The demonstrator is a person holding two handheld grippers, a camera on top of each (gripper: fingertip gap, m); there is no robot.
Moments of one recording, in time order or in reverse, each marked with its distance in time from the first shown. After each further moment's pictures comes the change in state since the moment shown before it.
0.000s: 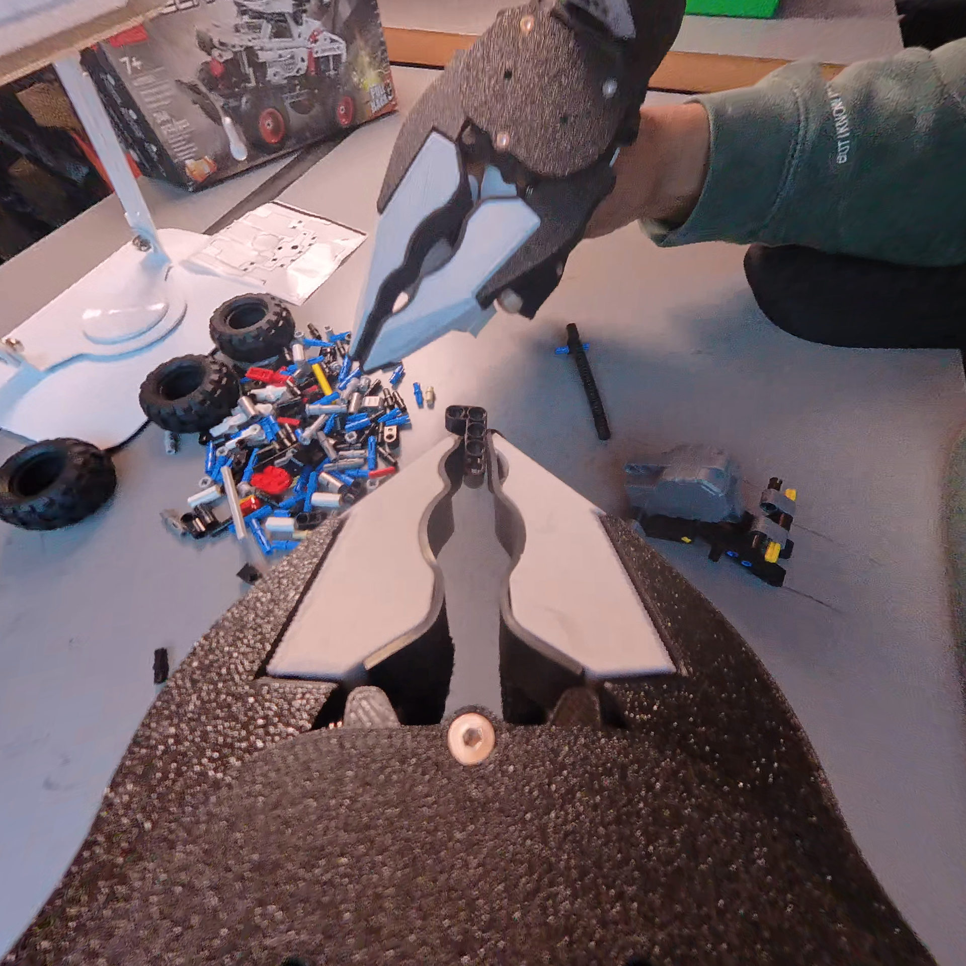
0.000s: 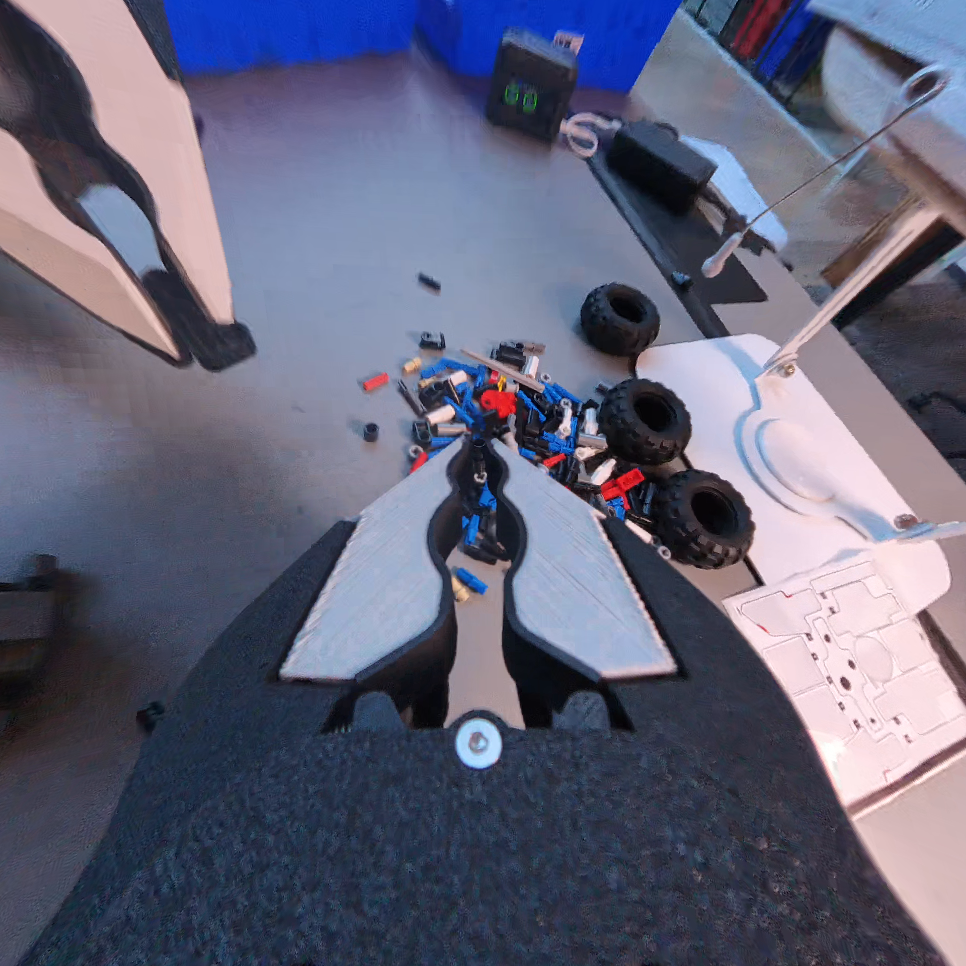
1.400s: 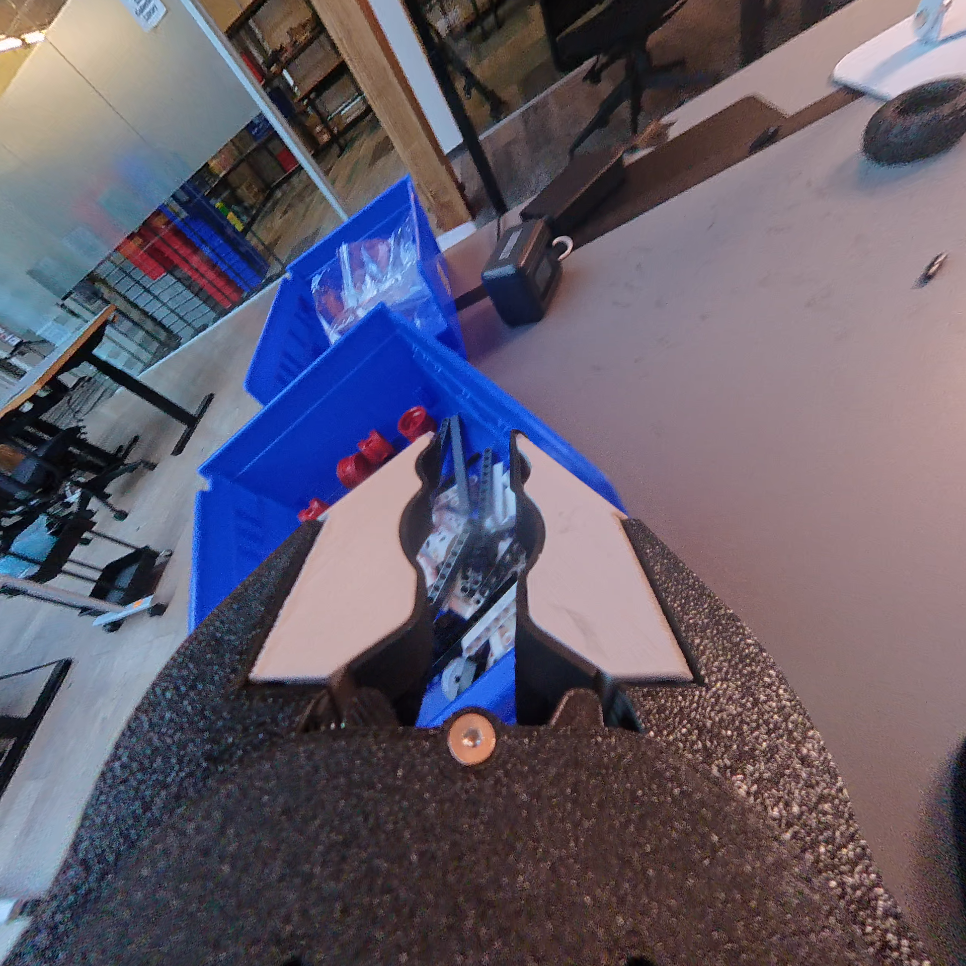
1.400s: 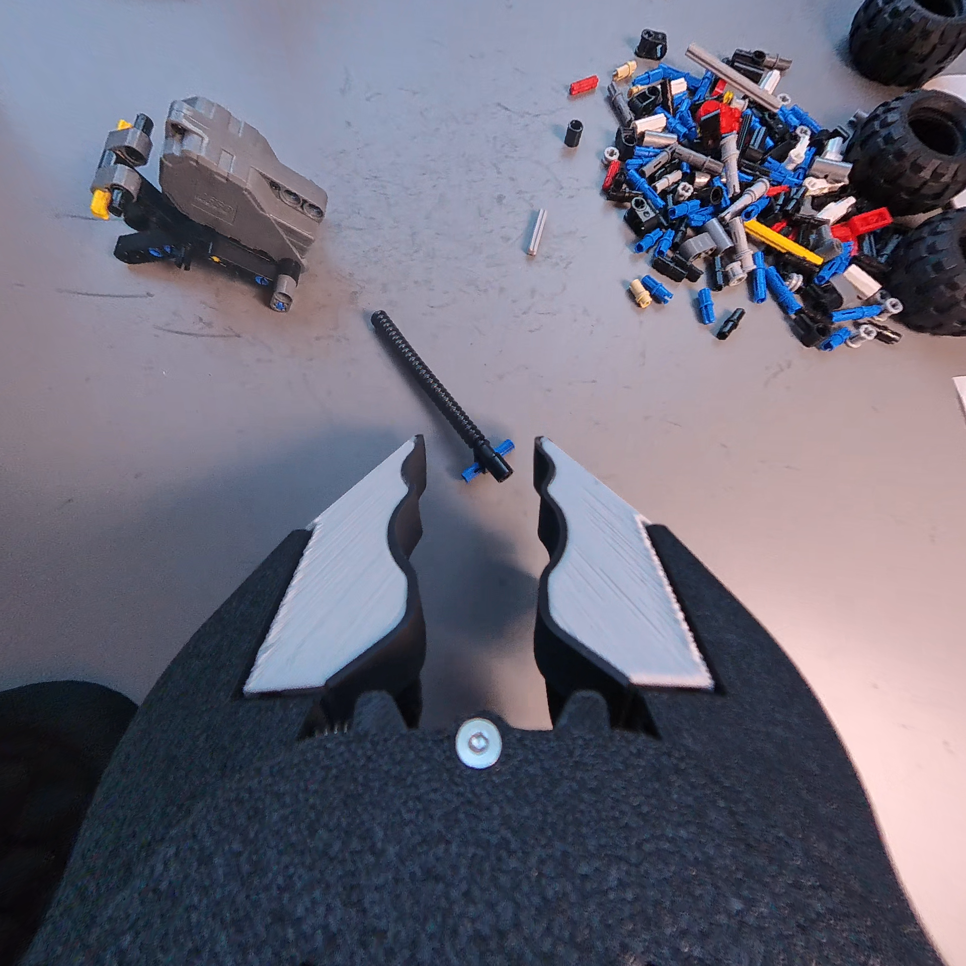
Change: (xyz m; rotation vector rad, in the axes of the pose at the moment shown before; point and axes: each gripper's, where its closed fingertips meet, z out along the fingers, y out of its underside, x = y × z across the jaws) left arm -0.137 0.115 -0.311 -0.205 -1.164 -0.091; right arm -0.059 0.098 -0.097 -0.204 -0.326 0.008
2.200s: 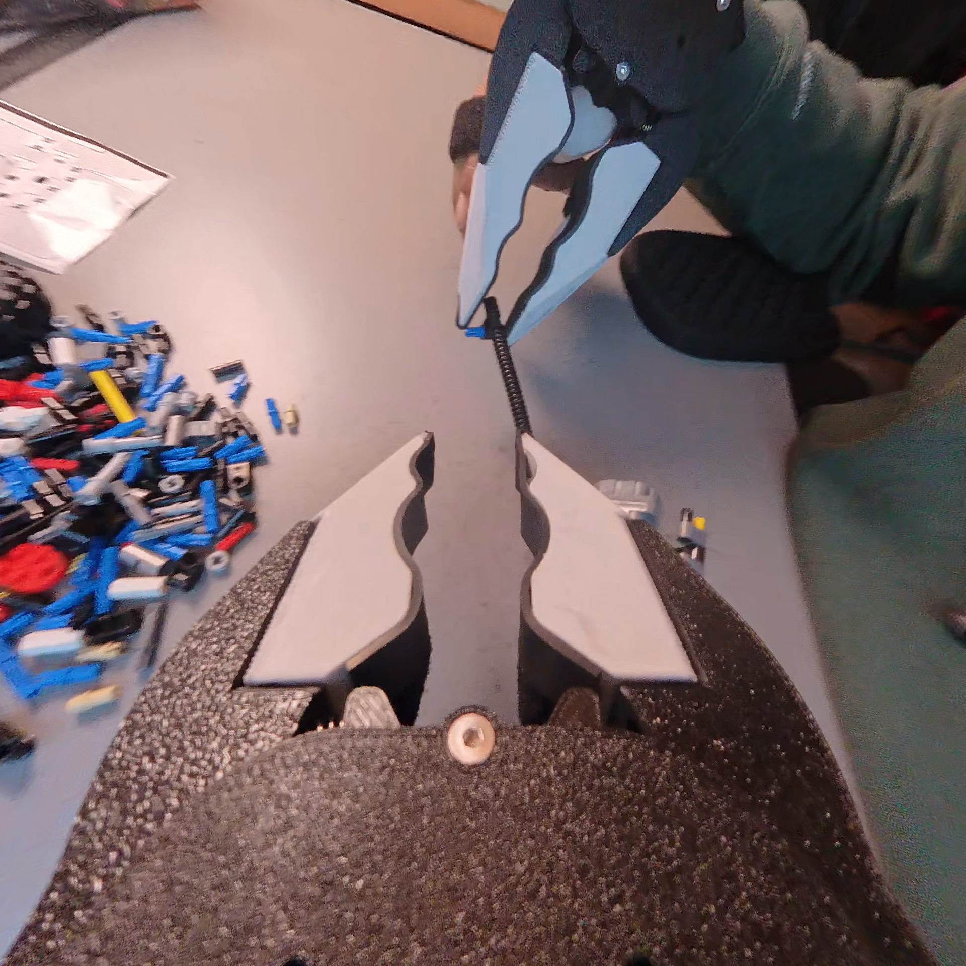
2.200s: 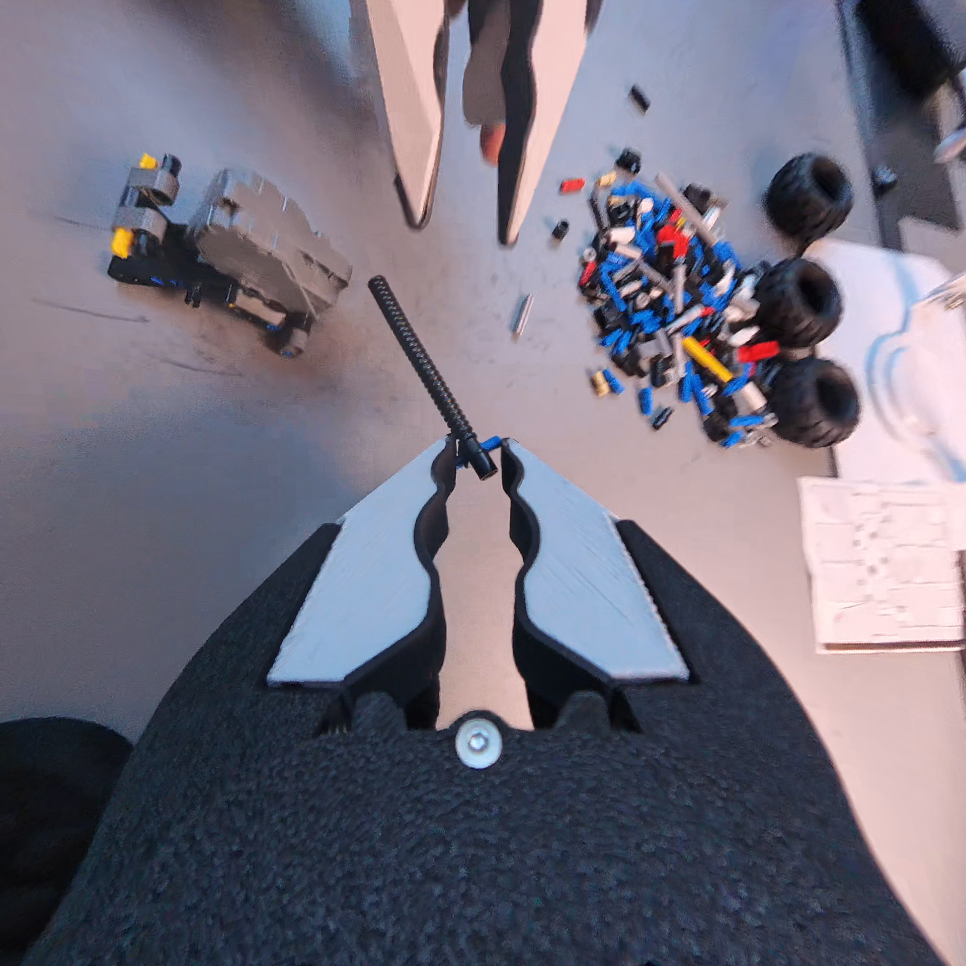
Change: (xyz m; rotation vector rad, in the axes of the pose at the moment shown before) left arm 0.391 -0.121 -0.051 0.066 1.499 0.046; right arm -0.001 -0.038 -0.008 -0.041 0.121 -0.199
